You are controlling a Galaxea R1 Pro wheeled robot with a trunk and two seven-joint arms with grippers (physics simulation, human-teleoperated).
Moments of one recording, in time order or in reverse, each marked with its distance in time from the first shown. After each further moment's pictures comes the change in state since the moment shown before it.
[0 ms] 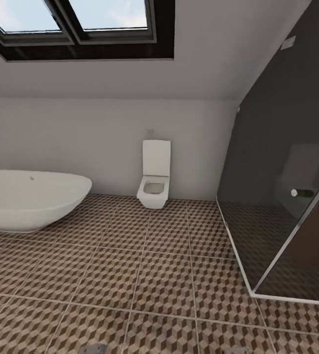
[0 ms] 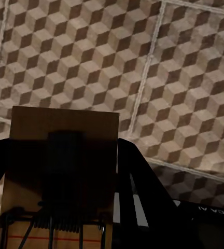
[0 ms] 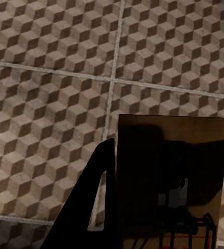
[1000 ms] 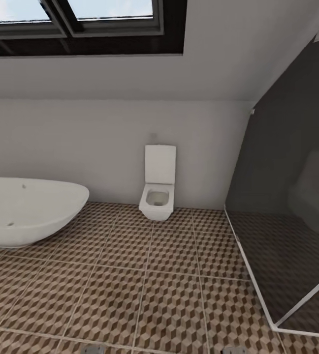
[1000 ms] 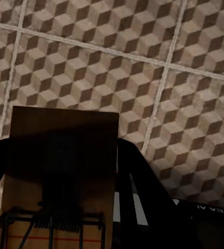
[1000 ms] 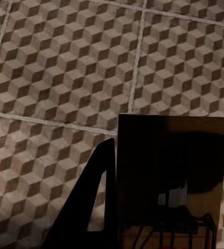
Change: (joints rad) left arm 0.000 -0.001 0.000 -0.003 0.000 0.001 -0.002; right arm 0.000 0.002 0.014 -0.003 0.013 0.004 0.002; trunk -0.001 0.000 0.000
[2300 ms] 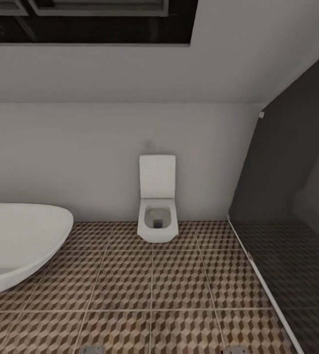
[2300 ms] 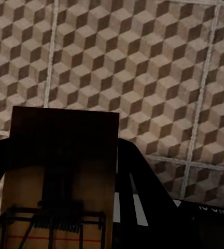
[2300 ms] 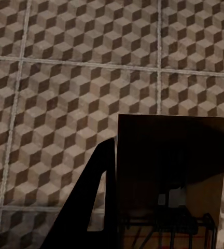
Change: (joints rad) left arm 0.000 0.003 -0.001 0.002 0.000 0.000 0.000; right arm 0.000 -0.001 0.000 0.001 0.001 -0.004 0.000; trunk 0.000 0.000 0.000
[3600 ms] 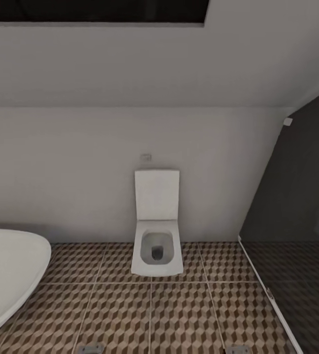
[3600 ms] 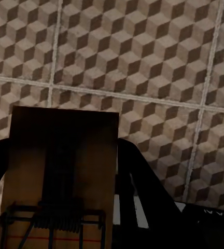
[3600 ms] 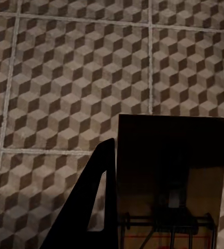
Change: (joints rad) left arm 0.000 0.004 0.000 0.009 0.000 0.002 0.002; right arm 0.000 -0.008 -0.004 -0.006 -0.010 -0.002 -0.011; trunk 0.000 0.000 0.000
